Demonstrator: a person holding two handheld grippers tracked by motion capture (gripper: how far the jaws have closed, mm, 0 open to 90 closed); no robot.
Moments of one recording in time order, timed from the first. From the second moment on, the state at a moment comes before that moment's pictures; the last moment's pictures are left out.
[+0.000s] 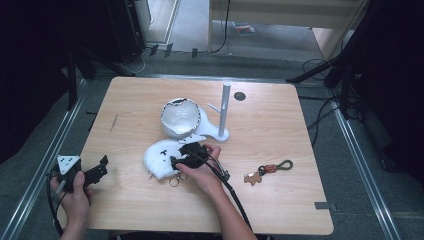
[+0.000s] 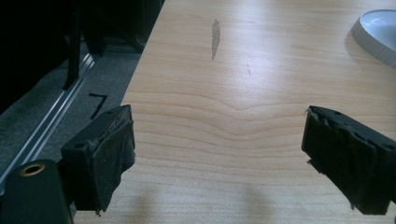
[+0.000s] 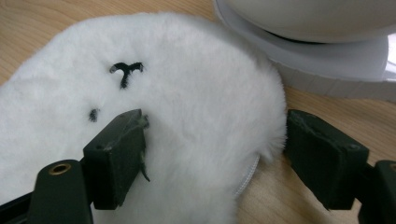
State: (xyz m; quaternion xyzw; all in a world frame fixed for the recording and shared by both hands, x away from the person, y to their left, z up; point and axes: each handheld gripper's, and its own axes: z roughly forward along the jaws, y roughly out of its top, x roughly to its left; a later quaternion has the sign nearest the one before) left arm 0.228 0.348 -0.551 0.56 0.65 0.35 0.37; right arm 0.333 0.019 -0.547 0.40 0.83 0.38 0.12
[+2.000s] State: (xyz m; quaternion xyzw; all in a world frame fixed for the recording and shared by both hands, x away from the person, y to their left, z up) left arm 0.229 0.349 -0.551 0.56 0.65 0.35 0.37; right arm 0.272 -0.044 -0.456 0.44 0.72 0.51 0.18
